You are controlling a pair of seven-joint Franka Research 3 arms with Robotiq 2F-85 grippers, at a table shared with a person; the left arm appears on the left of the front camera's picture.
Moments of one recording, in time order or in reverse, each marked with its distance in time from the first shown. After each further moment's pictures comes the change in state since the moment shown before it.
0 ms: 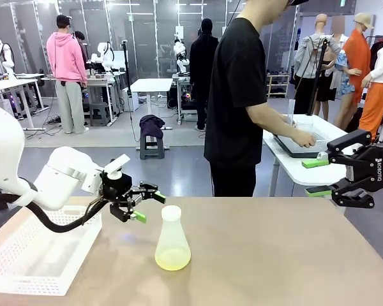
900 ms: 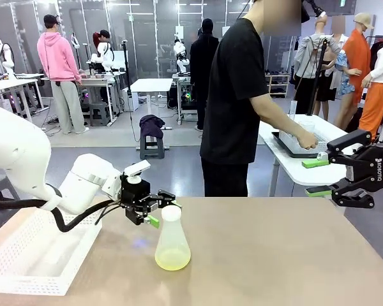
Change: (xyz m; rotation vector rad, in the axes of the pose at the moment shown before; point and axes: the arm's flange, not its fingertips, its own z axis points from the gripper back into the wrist) left arm -0.020 0.029 -0.048 -0.148 -0.088 0.120; right arm 0.000 0.000 0.000 0.000 0.000 0.000
